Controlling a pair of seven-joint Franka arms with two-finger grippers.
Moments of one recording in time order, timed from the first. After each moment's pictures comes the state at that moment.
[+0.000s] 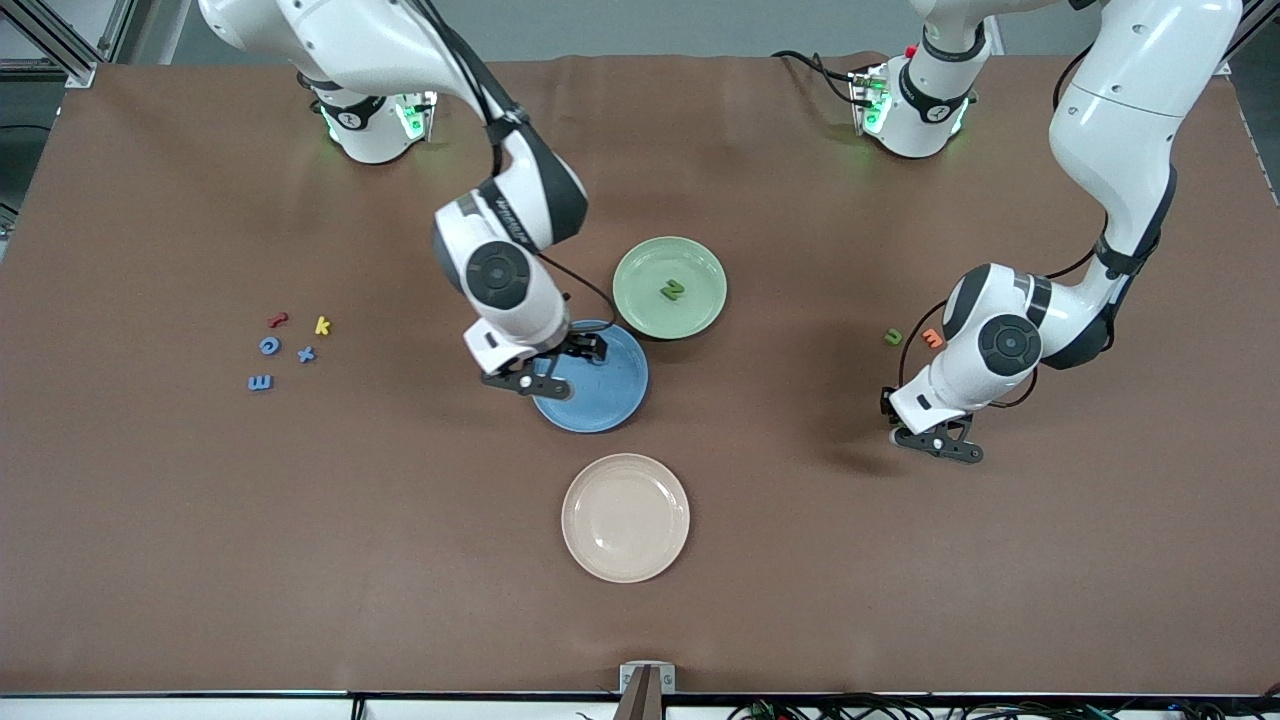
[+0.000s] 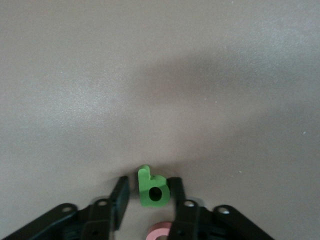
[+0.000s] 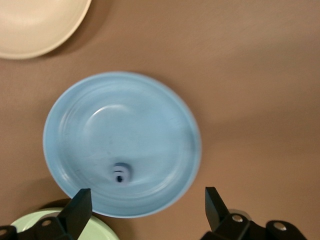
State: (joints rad) left arm 0.14 0.57 -0.31 -2.00 0.35 2.53 -0.13; right arm 0.67 0.48 -0.11 -1.72 0.20 2.11 0.66
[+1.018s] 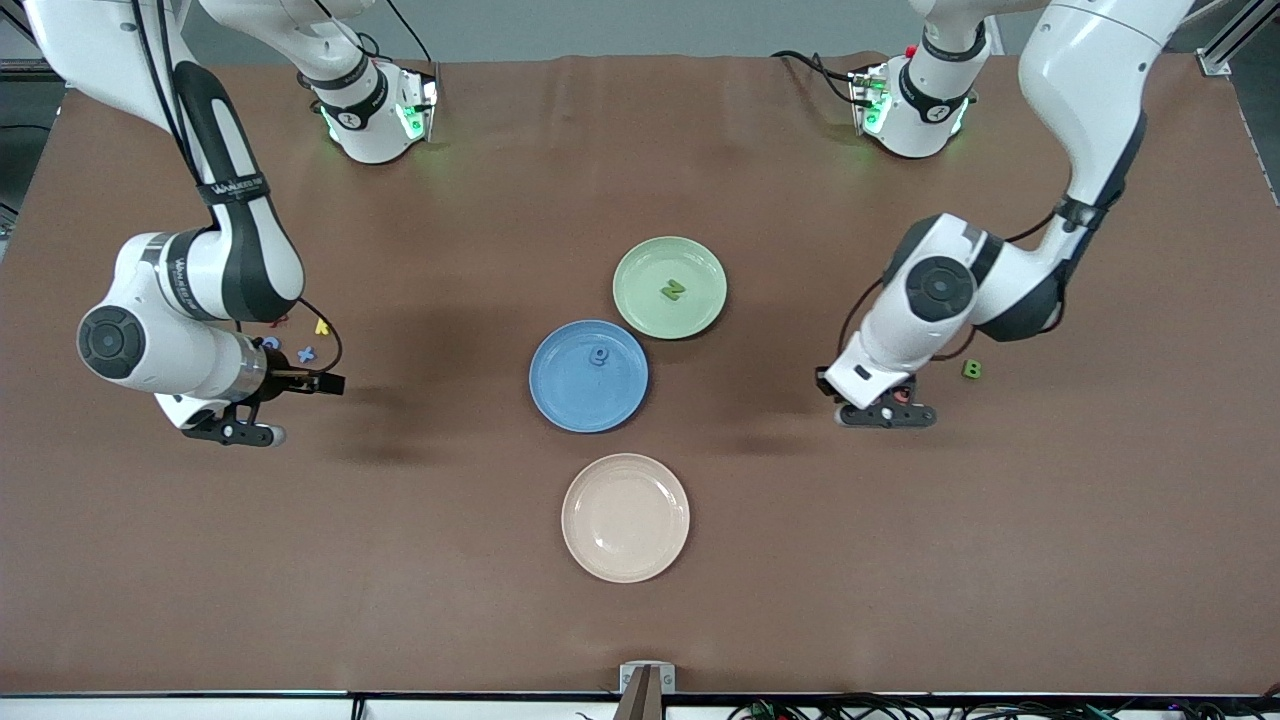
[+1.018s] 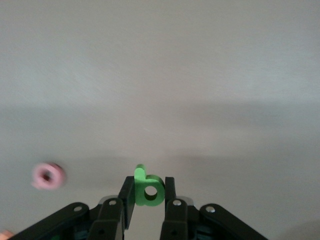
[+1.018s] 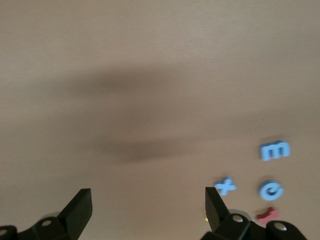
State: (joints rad) left arm 0.12 0.45 -0.56 -1.99 0.35 2.39 -0.69; right arm 0.12 0.34 -0.11 -1.94 0.07 2.10 0.09
